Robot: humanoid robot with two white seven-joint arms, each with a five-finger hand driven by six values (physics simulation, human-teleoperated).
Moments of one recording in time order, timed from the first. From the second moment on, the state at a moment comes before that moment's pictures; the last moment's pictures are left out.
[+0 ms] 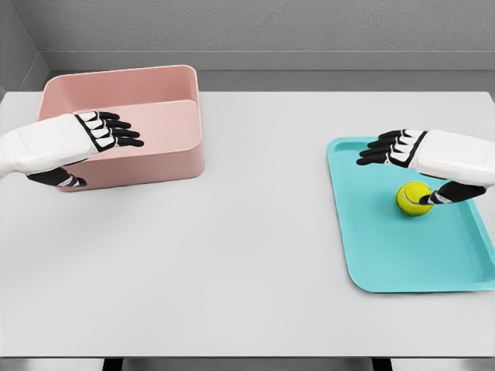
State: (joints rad) left arm -0.47 1.08 -0.52 -1.68 -0.33 -0.61 -0.28; right arm -0.40 -1.17 0.46 -1.76 0.06 -0.61 0.44
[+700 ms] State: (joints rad) left arm -0.47 1.08 -0.52 -1.68 -0.33 -0.61 -0.28; right arm -0.40 -1.05 0.52 -1.50 0.25 -0.61 0.48
